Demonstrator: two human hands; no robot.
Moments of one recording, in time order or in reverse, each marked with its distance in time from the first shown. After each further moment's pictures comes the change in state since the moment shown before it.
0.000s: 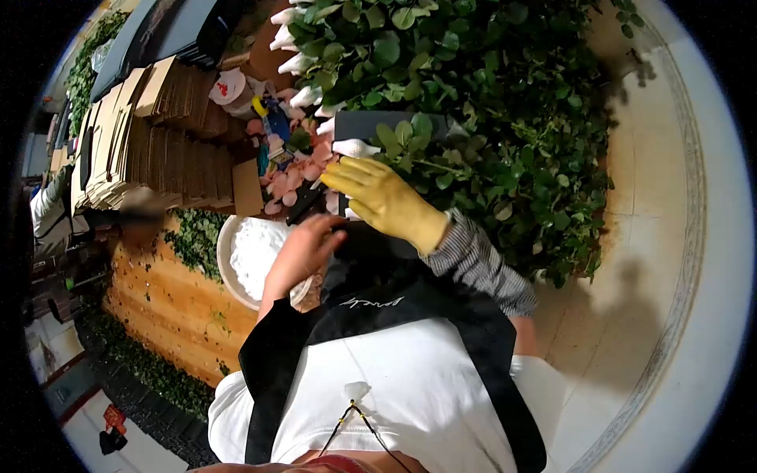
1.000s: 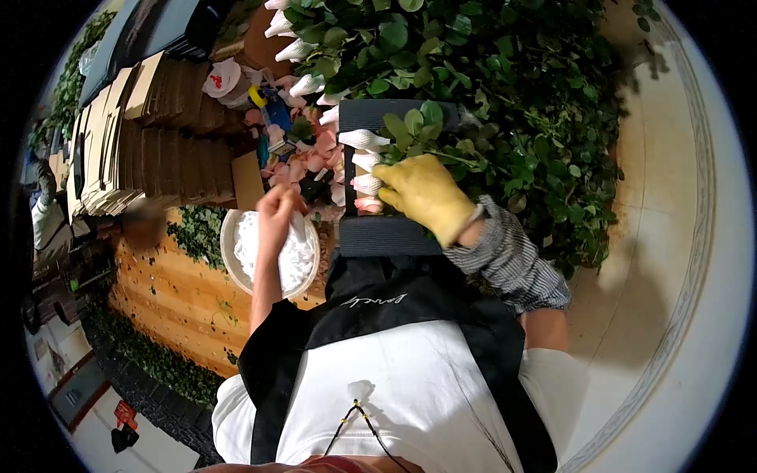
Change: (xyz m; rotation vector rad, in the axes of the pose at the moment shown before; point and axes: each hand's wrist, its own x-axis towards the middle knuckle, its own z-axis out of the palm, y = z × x) left_hand 0.017 -0.095 -0.003 -0.661 0.317 -0.236; right_hand -0.016 0.018 -0.019 -0.145 -0.172 0.301
